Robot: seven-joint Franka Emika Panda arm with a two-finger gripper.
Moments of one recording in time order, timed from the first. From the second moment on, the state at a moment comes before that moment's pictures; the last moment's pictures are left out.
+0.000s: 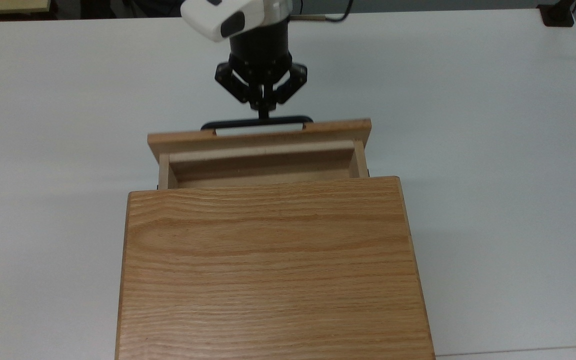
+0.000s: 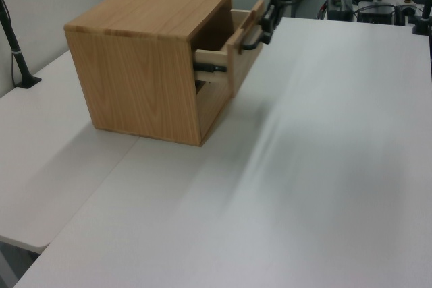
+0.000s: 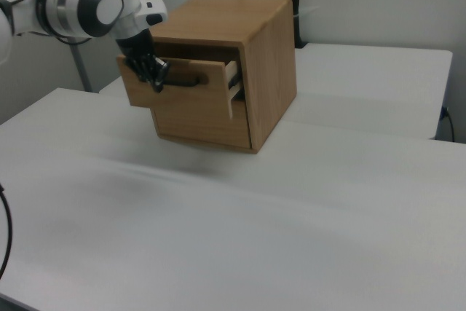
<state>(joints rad) 0.13 0.21 -0.01 -1.55 -0.01 2.05 0.16</state>
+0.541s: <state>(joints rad) 0.14 0.33 -0.01 -1.50 -0.11 2.34 0.34</state>
